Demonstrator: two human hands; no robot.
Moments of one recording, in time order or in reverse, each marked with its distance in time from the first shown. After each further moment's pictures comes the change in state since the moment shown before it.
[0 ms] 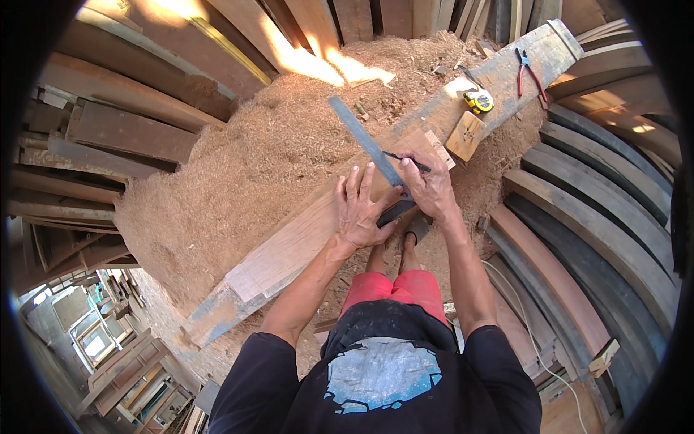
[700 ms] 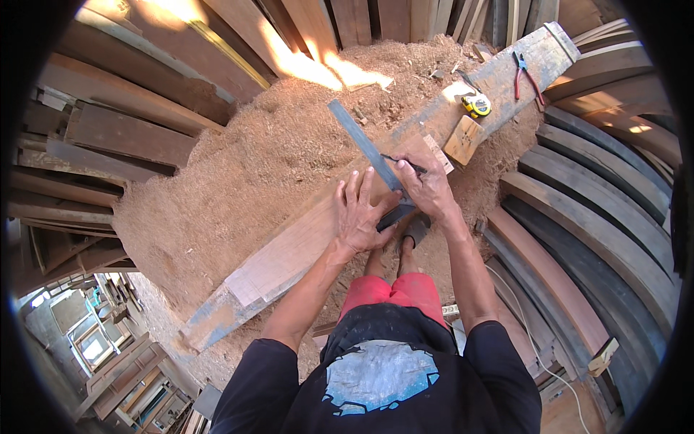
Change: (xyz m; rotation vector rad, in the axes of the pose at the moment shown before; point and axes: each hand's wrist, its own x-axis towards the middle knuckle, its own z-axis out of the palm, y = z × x) left_hand 0.001 0.000 0.001 -0.027 -0.005 -0.010; right_hand 0.010 0.015 0.000 -0.110 -0.029 -0.174
